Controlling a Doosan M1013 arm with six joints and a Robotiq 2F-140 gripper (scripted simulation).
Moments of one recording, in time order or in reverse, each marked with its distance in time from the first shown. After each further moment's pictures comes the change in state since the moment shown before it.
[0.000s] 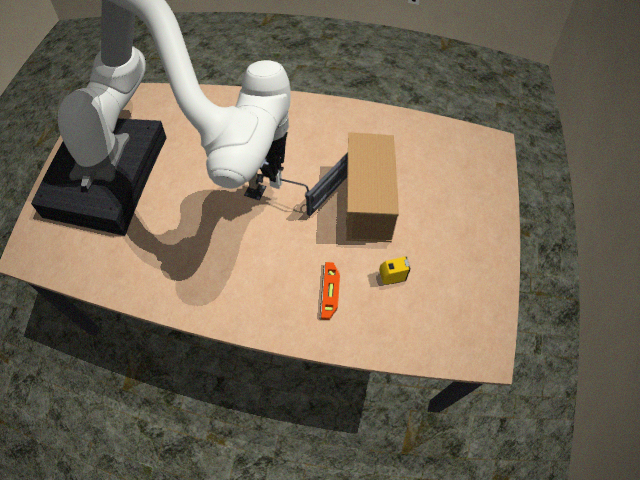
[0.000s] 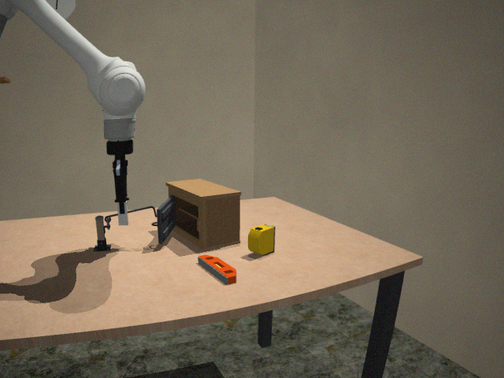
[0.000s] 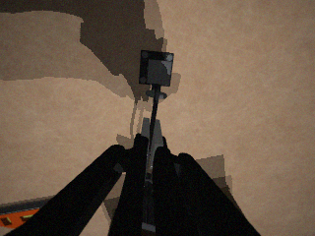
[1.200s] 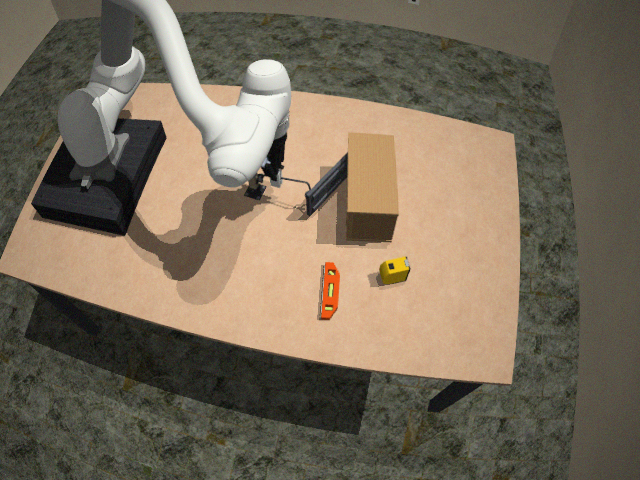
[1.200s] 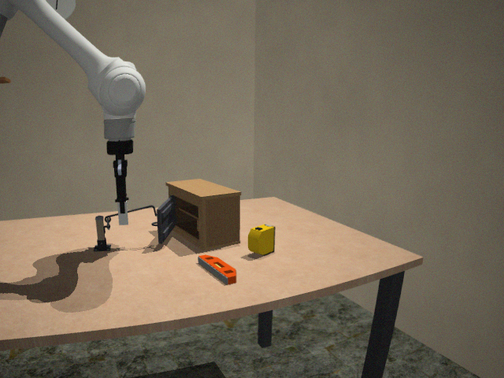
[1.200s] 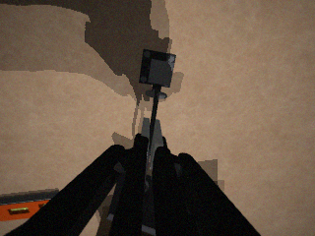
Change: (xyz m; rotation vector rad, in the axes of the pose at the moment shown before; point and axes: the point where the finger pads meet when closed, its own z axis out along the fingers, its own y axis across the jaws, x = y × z) arm 0.000 0.003 0.000 0.000 0.000 -0.072
